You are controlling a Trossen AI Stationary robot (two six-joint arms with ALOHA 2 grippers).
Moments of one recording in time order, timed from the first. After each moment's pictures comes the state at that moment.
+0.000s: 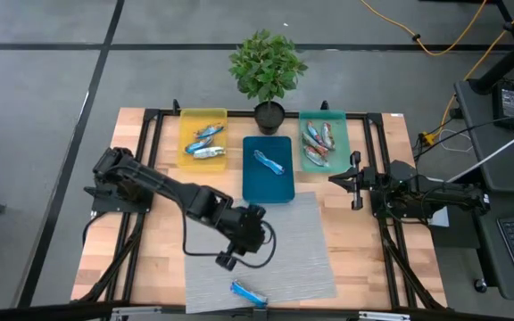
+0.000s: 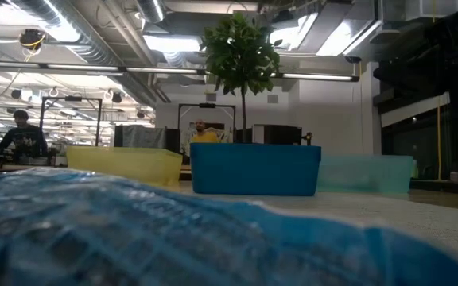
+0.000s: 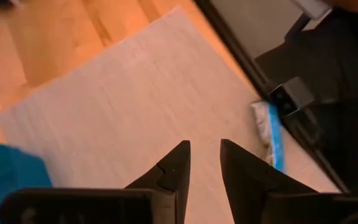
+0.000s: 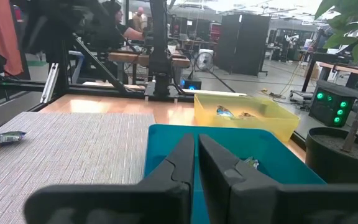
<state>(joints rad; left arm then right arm) -0.37 1.78 1.64 -0.74 0.07 0.07 -0.12 0.01 0.01 0.03 -0.07 -0.09</state>
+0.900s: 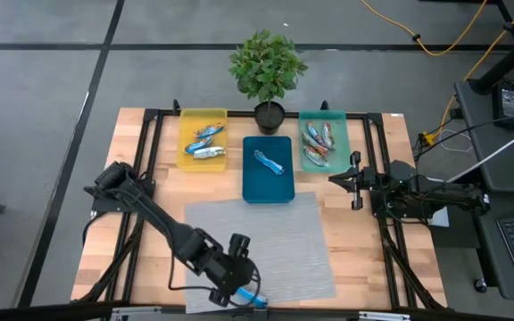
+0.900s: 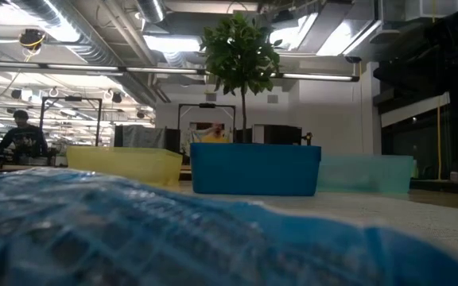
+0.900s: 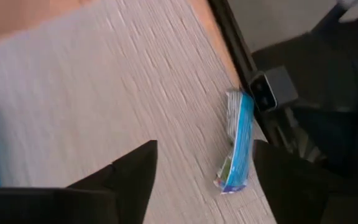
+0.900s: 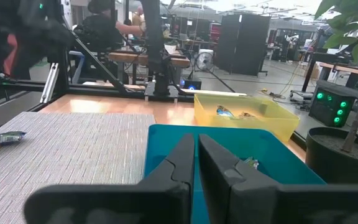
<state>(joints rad) -0.62 1.88 1.64 -0.73 -0.21 -0.27 -0.12 0.01 0.01 0.03 -0.07 -0.09</state>
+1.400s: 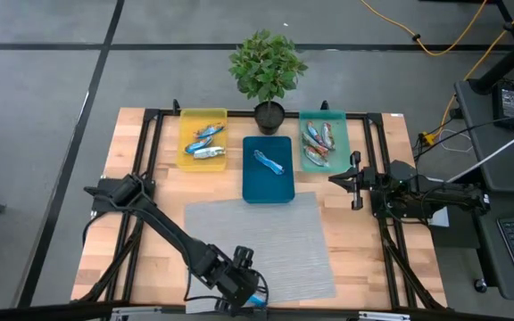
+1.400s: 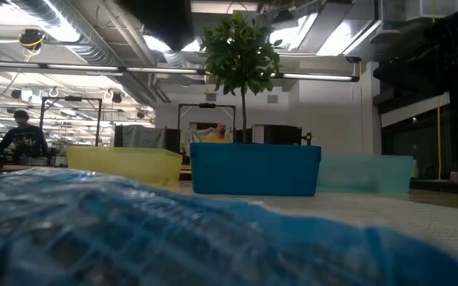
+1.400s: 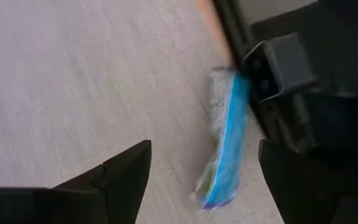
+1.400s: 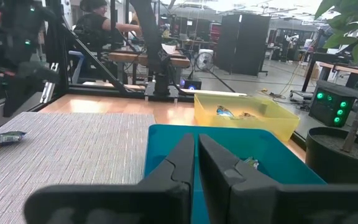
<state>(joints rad) -0.65 2.04 1.64 -0.65 -0.16 -0.33 -0.12 0.01 0.01 0.03 -0.07 -0.09</state>
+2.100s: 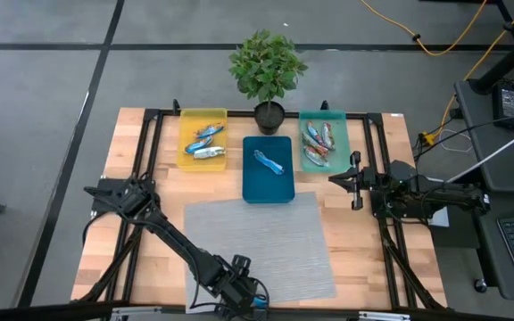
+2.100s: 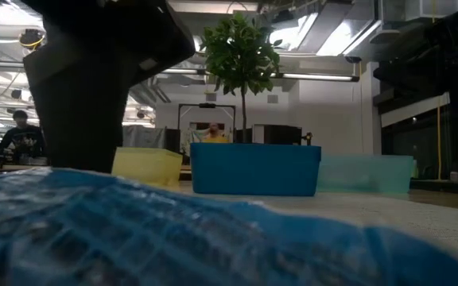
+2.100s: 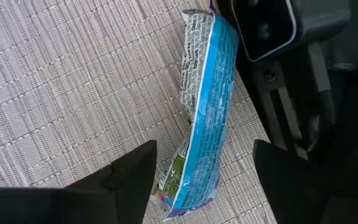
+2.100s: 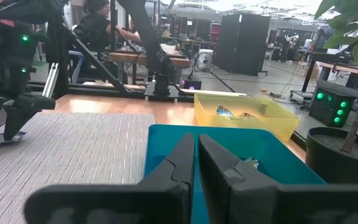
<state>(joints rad) -0.67 2.16 1.64 -0.62 -0.08 -0.38 -0.12 0.01 0.01 0.03 -0.07 -0.09</state>
